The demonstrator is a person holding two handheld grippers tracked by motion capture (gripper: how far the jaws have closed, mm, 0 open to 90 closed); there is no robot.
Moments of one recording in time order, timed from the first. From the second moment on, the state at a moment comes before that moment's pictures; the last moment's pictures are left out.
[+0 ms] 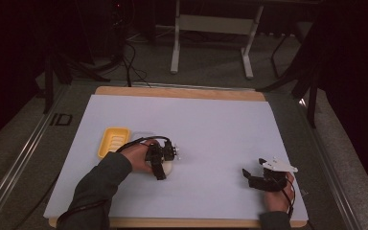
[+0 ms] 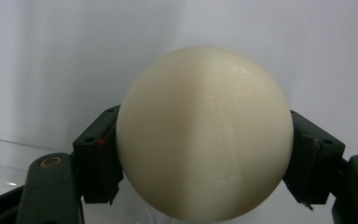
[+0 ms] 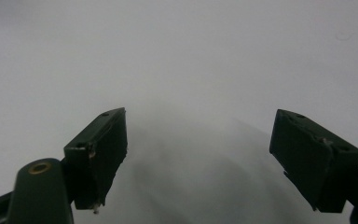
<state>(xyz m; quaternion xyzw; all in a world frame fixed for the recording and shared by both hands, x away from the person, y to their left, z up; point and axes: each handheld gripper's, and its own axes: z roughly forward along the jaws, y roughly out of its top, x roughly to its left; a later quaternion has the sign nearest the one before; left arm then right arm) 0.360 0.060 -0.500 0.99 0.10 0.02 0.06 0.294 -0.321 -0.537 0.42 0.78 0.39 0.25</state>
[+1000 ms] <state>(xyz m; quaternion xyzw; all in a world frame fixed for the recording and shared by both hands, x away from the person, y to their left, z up) 0.366 0.072 -0.467 0.99 0.11 0.03 0.08 0.294 -0.320 -0.537 0.41 0.78 0.39 0.25</state>
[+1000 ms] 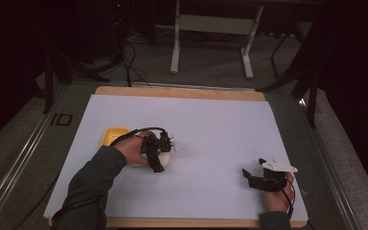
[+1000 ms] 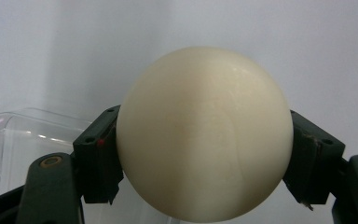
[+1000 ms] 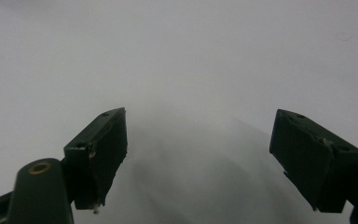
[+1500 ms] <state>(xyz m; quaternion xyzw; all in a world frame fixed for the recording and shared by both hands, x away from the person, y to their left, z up) 0.369 0.081 -0.461 0.99 0.12 0.04 0.08 0.293 -0.320 -0.537 0.41 0.78 0.39 0.25</state>
